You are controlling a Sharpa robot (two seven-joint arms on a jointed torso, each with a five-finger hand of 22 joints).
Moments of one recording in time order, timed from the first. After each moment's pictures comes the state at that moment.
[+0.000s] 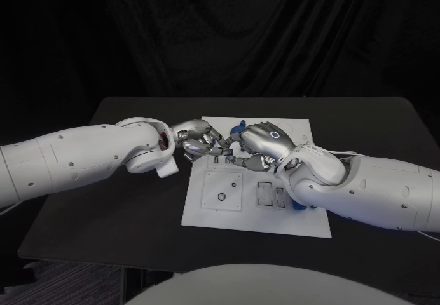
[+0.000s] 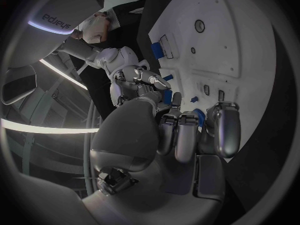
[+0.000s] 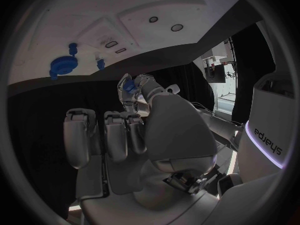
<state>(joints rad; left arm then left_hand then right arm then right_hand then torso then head) 1.31 -0.80 -0.21 1.47 -0.76 0.05 0.11 1.33 0.04 0.14 0.29 0.43 0.76 0.14 0.30 0.59 1.46 0.07 1.57 1.31 1.47 0.01 1.57 1.31 0.05 1.42 0.12 1.39 1.31 1.23 -0.65 -0.24 1.58 -1.70 -0.64 -0.10 1.34 -0.05 0.25 0.03 0.47 0.92 0.12 0.33 0.31 1.47 0.02 1.57 1.31 1.47 -0.04 1.57 1.31 0.01 1.47 0.07 1.52 1.31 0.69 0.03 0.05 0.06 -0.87</state>
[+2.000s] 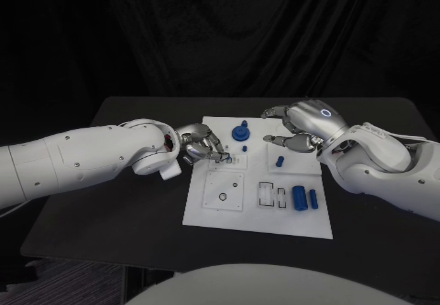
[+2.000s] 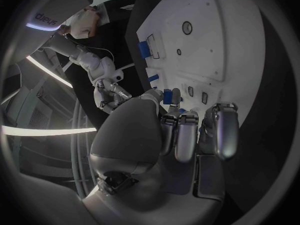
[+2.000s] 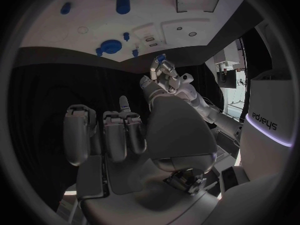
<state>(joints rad) 1.31 -0.79 -0.21 1.49 -0.76 0.00 -0.07 1.48 -0.01 0.21 0.31 0.60 0.84 0.09 0.49 0.65 1.46 0.02 1.57 1.31 1.47 -0.03 1.57 1.31 0.05 1.43 0.07 1.39 1.31 1.35 -0.89 -0.25 1.70 -1.70 -0.61 -0.12 1.28 -0.08 0.19 0.10 0.16 0.66 0.15 0.19 0.33 1.47 0.05 1.57 1.31 1.46 -0.02 1.57 1.31 0.02 1.47 0.09 1.44 1.31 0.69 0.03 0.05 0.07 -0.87</state>
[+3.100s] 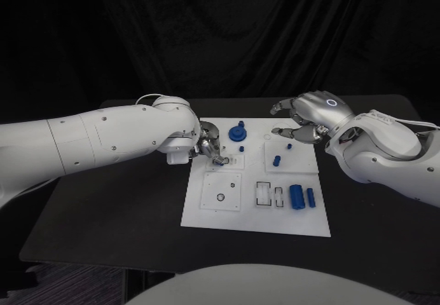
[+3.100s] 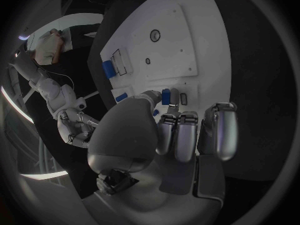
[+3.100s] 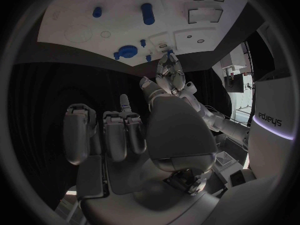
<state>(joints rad) 1.39 -0.59 -0.21 1.37 -0.92 0.24 -0.53 1.39 -0.03 0.29 0.28 0.53 0.82 0.09 0.52 0.74 1.47 0.01 1.57 1.31 1.47 -0.04 1.57 1.31 0.05 1.44 0.07 1.39 1.31 1.39 -0.91 -0.25 1.68 -1.70 -0.52 -0.17 1.30 -0.06 0.20 0.12 0.19 0.69 0.15 0.22 0.33 1.47 0.05 1.57 1.31 1.46 -0.02 1.56 1.31 0.02 1.47 0.09 1.42 1.31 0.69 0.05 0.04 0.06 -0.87</state>
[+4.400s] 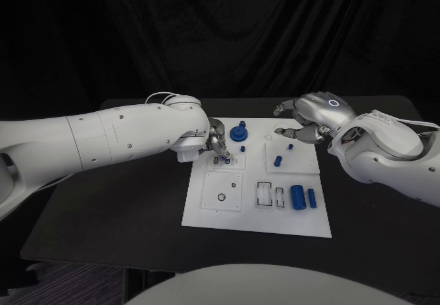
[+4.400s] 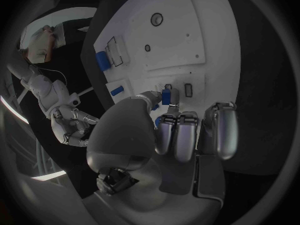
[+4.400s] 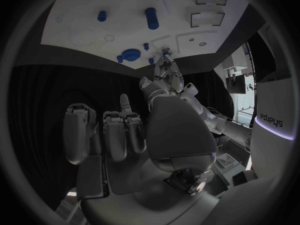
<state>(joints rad) 1.39 -0.52 -0.21 1.33 -0.92 0.17 -0.59 1.32 -0.03 0.36 0.23 0.50 0.83 0.10 0.50 0.74 1.46 0.01 1.57 1.31 1.47 -0.05 1.57 1.31 0.05 1.44 0.07 1.37 1.31 1.39 -0.91 -0.25 1.67 -1.70 -0.50 -0.18 1.31 -0.06 0.20 0.12 0.21 0.70 0.15 0.22 0.33 1.46 0.05 1.57 1.31 1.47 -0.02 1.55 1.31 0.02 1.47 0.09 1.41 1.31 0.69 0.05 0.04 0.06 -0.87</state>
